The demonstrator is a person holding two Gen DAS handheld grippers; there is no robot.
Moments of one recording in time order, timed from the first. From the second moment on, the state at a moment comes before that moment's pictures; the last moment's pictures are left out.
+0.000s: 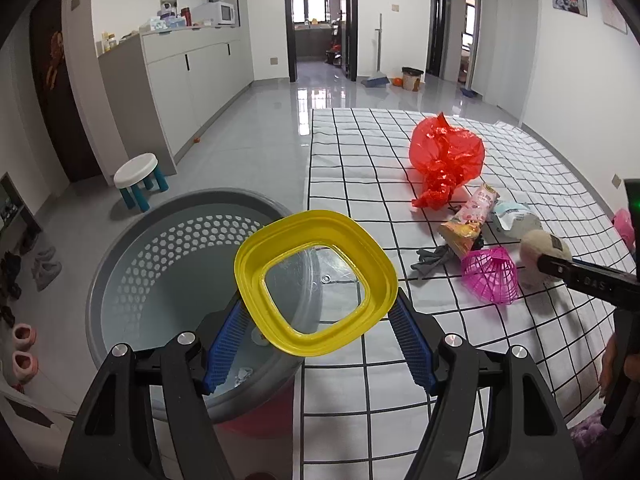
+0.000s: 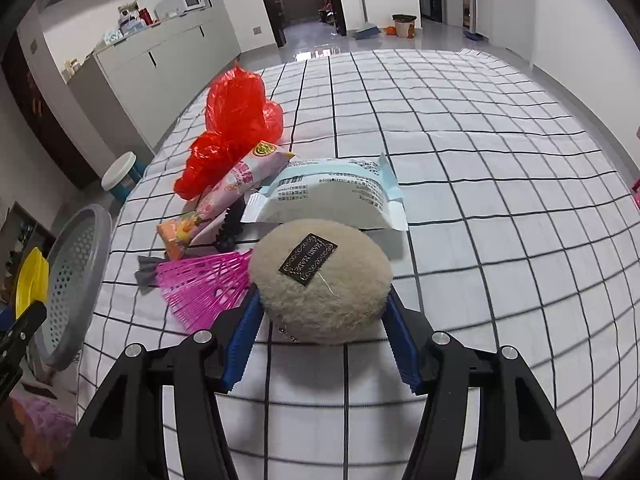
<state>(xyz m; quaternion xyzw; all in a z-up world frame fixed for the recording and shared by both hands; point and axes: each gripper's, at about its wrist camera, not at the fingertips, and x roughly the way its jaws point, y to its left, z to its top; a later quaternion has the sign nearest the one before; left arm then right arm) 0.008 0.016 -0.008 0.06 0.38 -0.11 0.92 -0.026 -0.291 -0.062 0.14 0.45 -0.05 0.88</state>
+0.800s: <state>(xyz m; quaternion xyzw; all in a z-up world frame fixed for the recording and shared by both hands) -0.002 0.105 0.024 0.05 0.36 -0.04 0.93 -0.058 -0.189 0.001 0.14 0.41 0.05 0.90</state>
